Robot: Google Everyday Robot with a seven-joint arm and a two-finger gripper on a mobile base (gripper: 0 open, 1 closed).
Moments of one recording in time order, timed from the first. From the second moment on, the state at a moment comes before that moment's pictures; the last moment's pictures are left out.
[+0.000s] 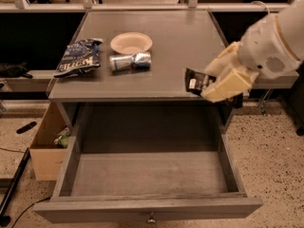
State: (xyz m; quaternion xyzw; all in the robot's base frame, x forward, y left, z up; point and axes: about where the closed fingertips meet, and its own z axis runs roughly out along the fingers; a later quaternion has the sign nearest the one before) arm 0.479 -0.129 0.953 -0.59 0.73 0.11 0.32
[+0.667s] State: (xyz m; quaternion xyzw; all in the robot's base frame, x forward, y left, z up) arm 0.455 -0.128 0.870 -0.54 0.75 0.14 0.35
